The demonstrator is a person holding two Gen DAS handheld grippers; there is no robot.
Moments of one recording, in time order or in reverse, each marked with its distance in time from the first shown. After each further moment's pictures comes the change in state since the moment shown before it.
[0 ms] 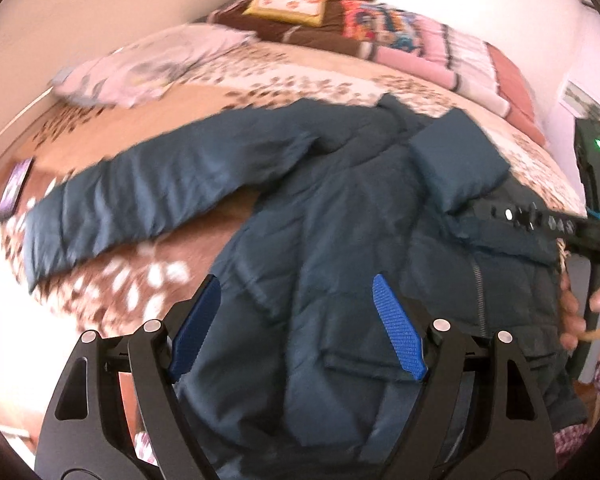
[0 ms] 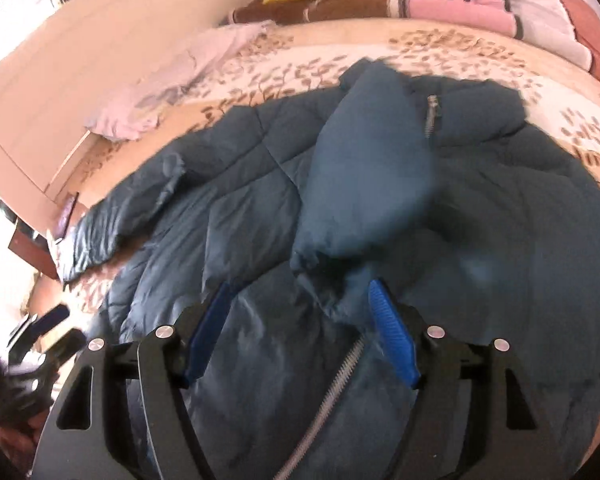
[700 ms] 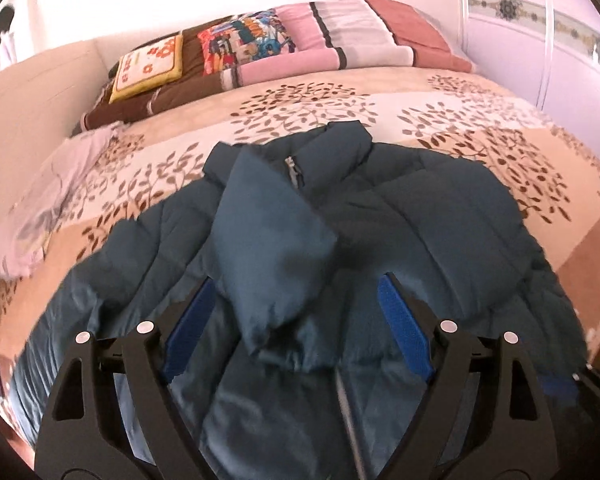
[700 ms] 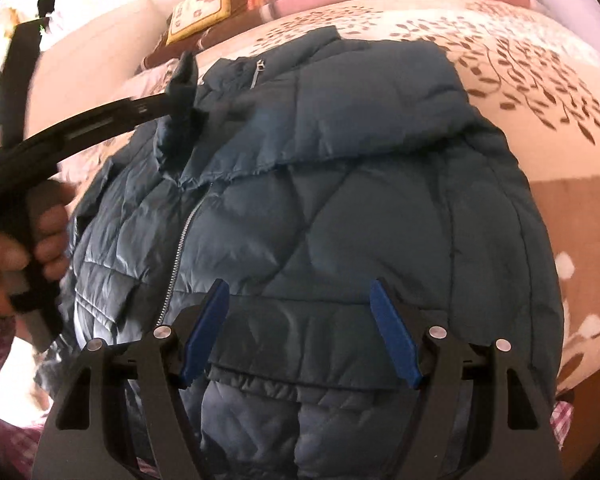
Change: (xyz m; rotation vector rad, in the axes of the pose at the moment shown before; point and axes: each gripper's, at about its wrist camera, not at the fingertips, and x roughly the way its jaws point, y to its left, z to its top) left arm 0.070 -0.226 0.077 0.442 -0.078 -0.046; right arm -0.079 -0.093 -0.142 0.316 -0.075 -0.114
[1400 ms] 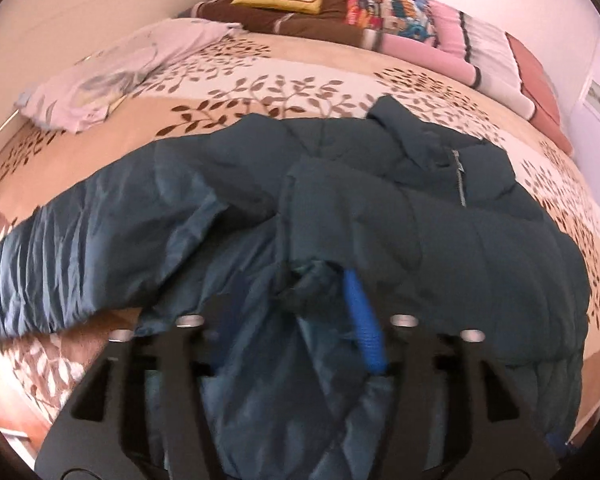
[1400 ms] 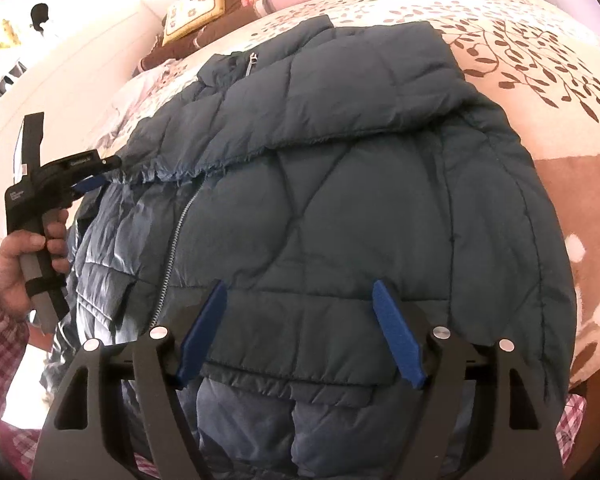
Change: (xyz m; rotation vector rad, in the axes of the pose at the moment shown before) left arm 0.029 0.146 -0.065 -0.500 0.147 0.105; right arm 0.007 -0.007 -0.005 0.019 0.024 0.012
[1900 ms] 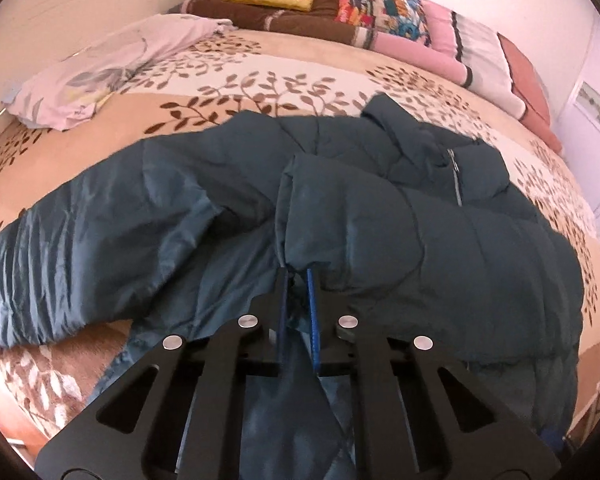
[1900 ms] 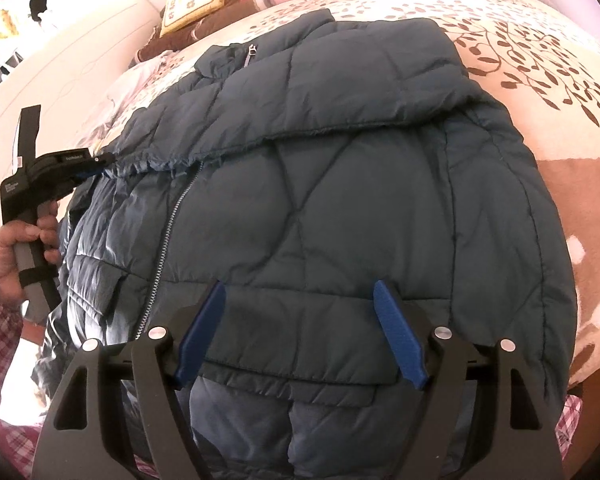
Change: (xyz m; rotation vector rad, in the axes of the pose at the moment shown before) left arm 0.008 0.004 0.006 0.007 0.003 -0.049; right arm 0.006 0.004 -0.002 -0.013 0.017 -0.025
